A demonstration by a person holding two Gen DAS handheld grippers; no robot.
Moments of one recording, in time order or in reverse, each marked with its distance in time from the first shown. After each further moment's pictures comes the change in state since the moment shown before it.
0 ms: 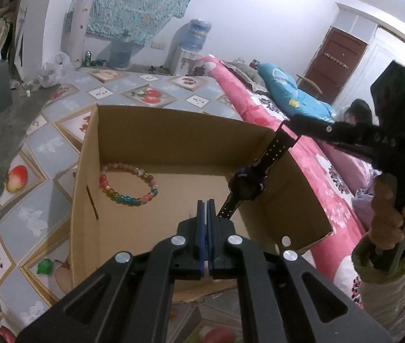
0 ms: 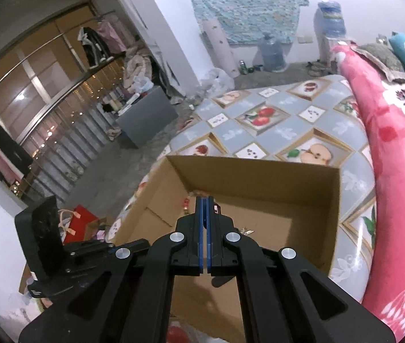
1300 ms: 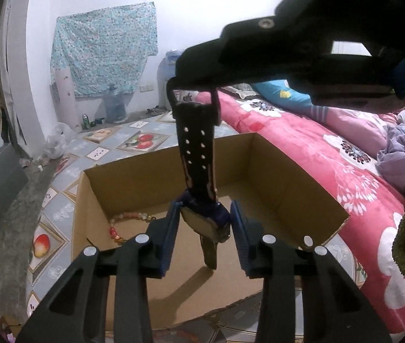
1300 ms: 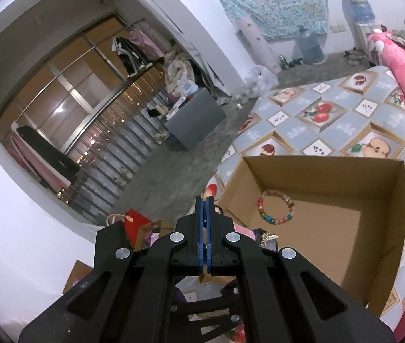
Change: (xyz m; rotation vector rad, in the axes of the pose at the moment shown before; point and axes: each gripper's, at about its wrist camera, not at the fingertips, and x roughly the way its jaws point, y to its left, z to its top) left arm 0.006 -0.056 -0.003 0.324 -0.135 0.147; right arm -0.007 0.049 0.009 0.066 0.011 0.260
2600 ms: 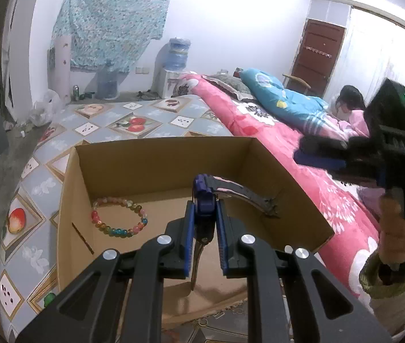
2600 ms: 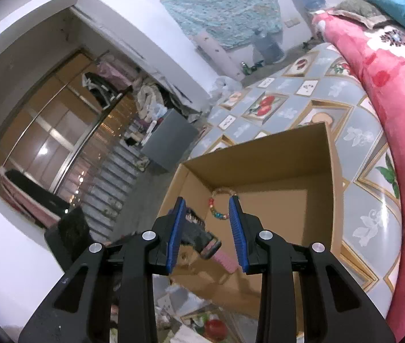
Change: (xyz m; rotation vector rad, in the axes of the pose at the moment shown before) left arm 0.005 0.030 0.005 -0.183 0.036 -0.128; right arm -0.046 -0.083 -0.039 0.172 -0.096 -0.054
